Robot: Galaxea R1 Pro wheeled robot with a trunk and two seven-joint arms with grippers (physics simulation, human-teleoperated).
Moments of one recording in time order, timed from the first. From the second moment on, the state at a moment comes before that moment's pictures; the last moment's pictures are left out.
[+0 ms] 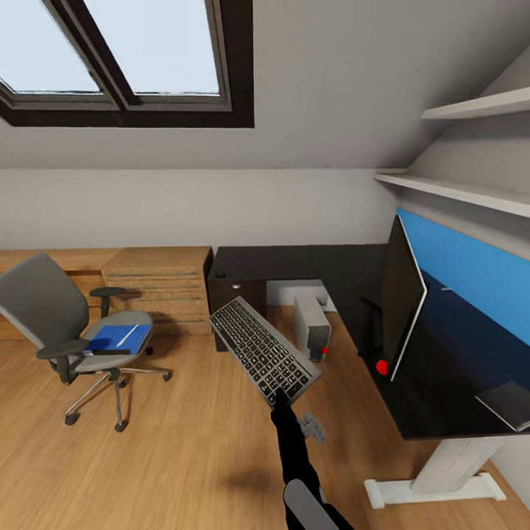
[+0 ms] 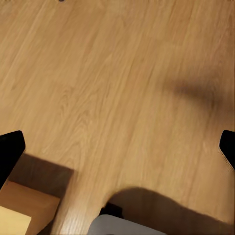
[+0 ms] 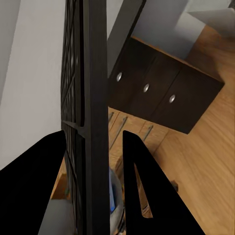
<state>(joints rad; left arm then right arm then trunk) 0.24 0.00 0.16 -1.11 0.22 0.06 0.09 -0.35 0.17 0.56 -0.81 -1.33 -0.56 0.15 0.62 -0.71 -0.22</state>
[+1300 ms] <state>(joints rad) 0.24 0.00 0.16 -1.11 0.22 0.05 0.08 -0.35 0.17 0.42 -0.81 -1.36 -0.56 0.15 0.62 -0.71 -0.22</state>
